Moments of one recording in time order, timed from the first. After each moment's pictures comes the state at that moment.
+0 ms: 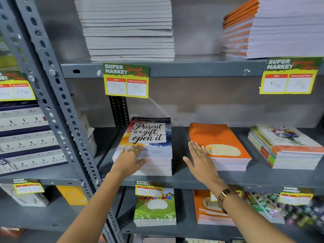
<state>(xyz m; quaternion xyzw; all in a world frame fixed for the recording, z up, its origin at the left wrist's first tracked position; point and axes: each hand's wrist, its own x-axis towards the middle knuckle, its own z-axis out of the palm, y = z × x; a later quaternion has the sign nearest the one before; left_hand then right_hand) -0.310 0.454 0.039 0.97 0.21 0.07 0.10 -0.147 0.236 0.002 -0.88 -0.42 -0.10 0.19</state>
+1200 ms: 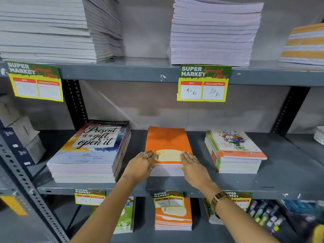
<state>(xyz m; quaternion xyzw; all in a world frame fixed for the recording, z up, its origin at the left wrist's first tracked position) -0.157 0.290 0.012 0.99 0.10 0.08 0.04 -0.037 0.102 -0.006 -0.90 -0.42 -0.04 0.09</state>
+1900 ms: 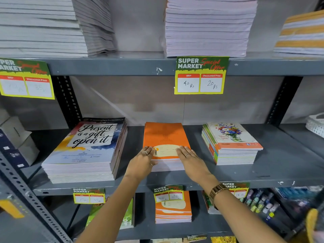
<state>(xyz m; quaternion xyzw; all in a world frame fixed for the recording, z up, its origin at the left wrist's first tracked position) -0.154 0.278 0.008 0.98 0.15 0.07 0.07 -0.043 0.101 -0.002 -0.90 -0.44 -0.06 0.07</state>
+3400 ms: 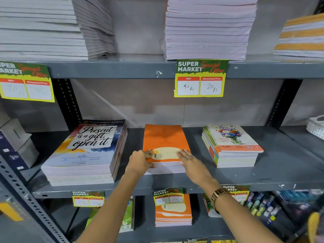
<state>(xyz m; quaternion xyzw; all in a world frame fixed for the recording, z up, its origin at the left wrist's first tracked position) -0.145 0.282 0.021 0.91 0.26 0.10 0.32 -0.036 0.099 -0.007 -0.90 -0.41 -0.01 0.14</state>
